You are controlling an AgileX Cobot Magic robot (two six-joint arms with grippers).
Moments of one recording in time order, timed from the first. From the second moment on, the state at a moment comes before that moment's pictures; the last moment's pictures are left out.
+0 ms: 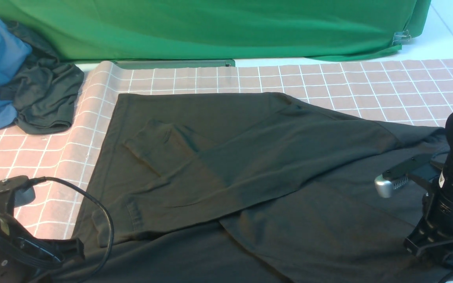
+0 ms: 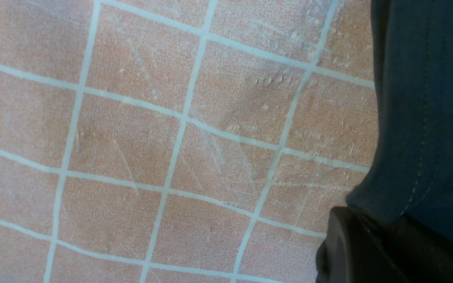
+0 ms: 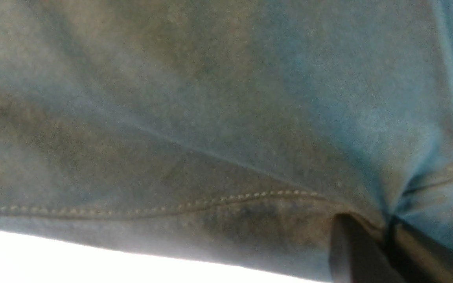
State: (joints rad) right arm 0.21 1.67 -0.88 -0.07 0.98 -0.16; left arm -0.15 1.13 -0.61 0.05 1.01 -0.48
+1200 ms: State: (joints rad) right arm 0.18 1.46 -0.83 -0.10 1.19 -0.21; left arm -0.15 1.13 -0.67 0.05 1.18 -0.49
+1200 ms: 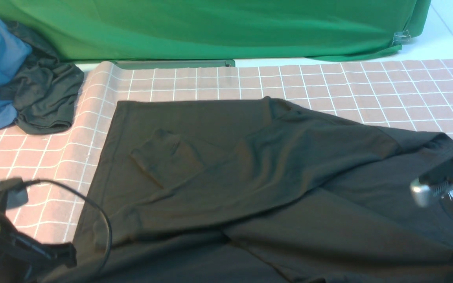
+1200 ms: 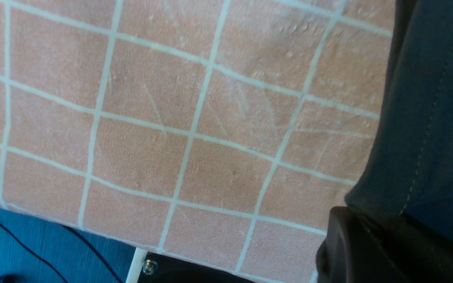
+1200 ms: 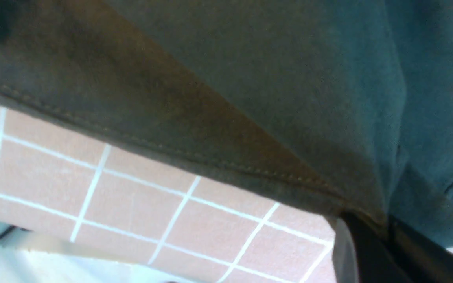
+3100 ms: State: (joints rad) right arm 0.43 1.33 -0.62 -0.07 0.84 -0.33; left arm -0.15 1.13 -0.68 0.04 1.09 -0.49
